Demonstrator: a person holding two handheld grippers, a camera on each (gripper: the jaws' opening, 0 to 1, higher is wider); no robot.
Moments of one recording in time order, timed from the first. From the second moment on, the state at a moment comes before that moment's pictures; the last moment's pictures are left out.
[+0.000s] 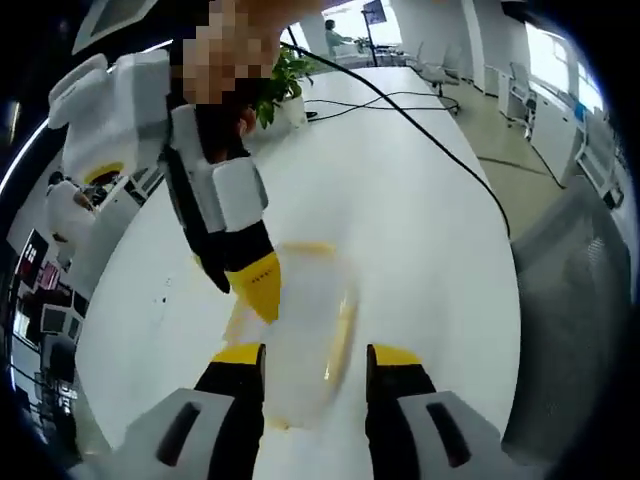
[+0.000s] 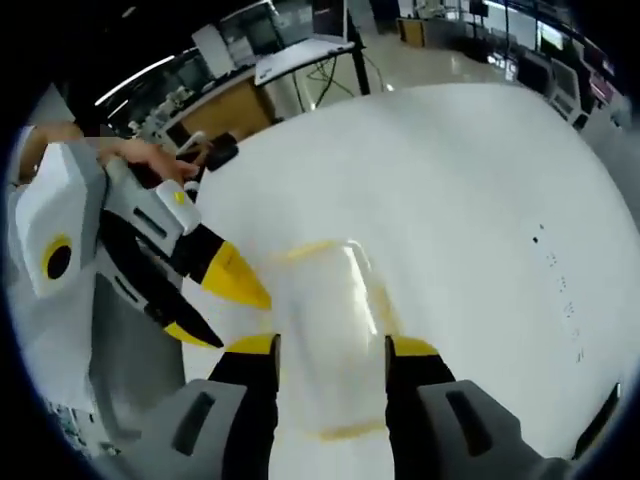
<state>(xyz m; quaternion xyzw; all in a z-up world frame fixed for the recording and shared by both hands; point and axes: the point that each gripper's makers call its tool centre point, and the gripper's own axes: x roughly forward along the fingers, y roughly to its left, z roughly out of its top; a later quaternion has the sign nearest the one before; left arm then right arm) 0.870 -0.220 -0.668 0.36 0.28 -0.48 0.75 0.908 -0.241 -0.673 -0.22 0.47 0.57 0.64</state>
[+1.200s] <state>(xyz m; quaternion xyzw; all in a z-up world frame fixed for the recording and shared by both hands) 0.883 -0.170 -0.687 0.24 0.27 -0.37 0.85 0.871 -0.266 -0.675 -0.13 0.31 0.40 0.85</state>
